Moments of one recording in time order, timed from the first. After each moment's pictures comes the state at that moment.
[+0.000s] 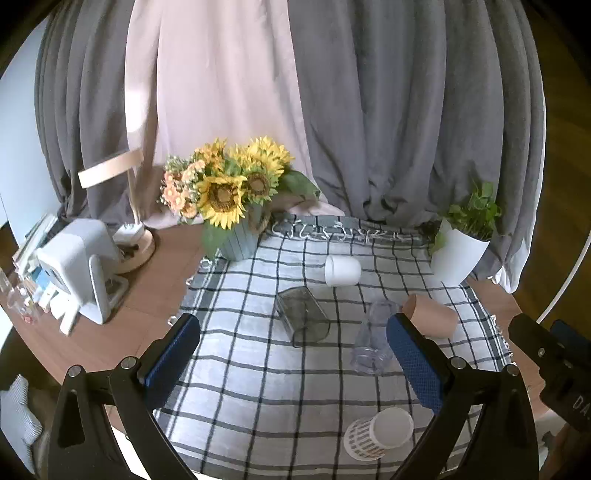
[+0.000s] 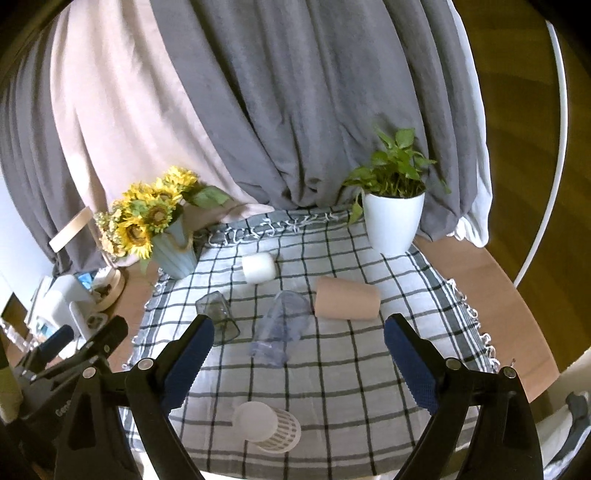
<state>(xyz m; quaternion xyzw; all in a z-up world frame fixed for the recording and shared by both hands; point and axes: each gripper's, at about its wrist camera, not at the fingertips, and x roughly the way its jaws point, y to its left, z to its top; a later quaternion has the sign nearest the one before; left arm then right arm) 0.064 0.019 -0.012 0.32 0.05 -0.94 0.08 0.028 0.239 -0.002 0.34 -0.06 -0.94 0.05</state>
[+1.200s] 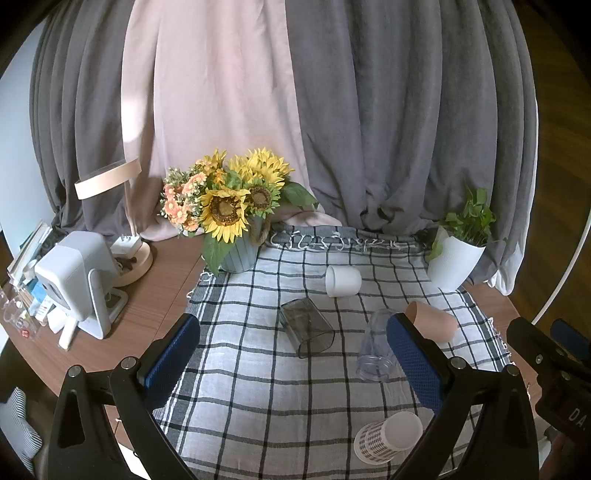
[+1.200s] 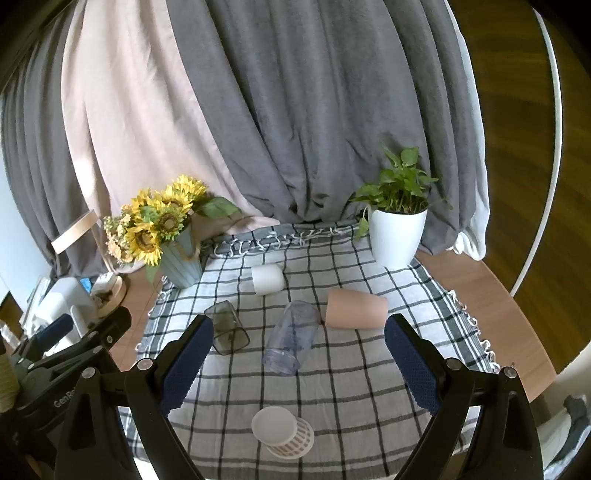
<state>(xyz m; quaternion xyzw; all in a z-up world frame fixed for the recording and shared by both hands) 0.065 0.004 -0.005 0.30 0.05 -0.95 0.07 0.044 0.211 0.008 0.31 -0.05 -0.95 0.03</state>
